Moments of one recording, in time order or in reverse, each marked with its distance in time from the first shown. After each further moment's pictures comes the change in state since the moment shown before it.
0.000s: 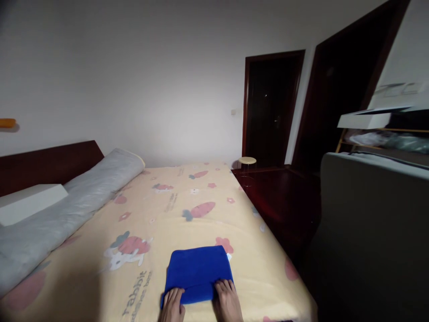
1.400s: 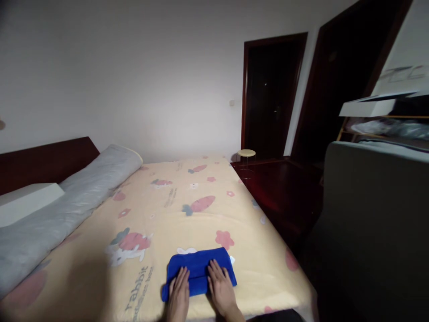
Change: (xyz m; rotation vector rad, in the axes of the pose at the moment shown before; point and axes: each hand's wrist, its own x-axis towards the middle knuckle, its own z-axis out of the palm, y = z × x) left_hand 0.016 0.031 -0.013 -0.004 -0.079 -0.021; right_hand 0.018 -0.020 0.001 0.059 -0.074 -0.020
